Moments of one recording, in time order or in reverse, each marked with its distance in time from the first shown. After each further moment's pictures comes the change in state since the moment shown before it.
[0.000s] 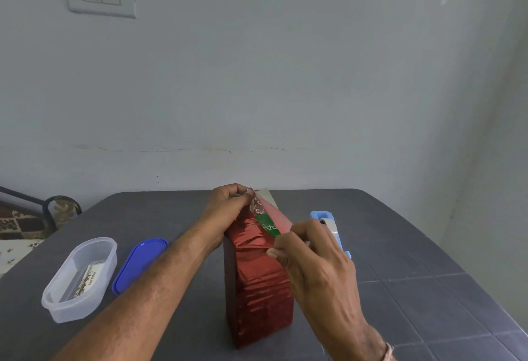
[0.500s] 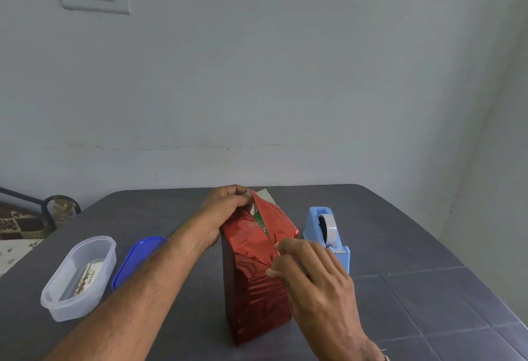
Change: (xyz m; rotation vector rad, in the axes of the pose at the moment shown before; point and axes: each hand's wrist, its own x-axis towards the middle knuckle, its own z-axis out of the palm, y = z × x) left_hand -0.003 0.003 -0.004 -0.051 -0.088 -0.127; right_hand -0.030 0.008 0.006 -0.100 0.015 -0.185
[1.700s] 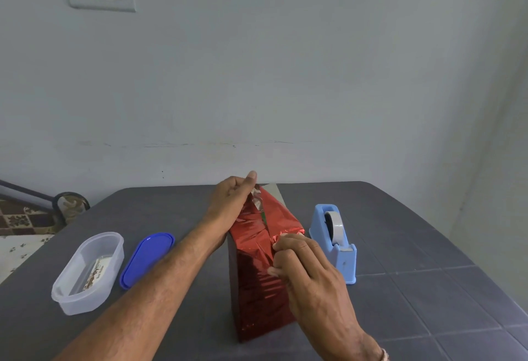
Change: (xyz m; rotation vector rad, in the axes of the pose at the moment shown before) left_hand -0.003 -0.004 0.002 0.196 0.123 0.189; right_hand 0.003 -0.001 0.013 0.138 -0.034 0.002
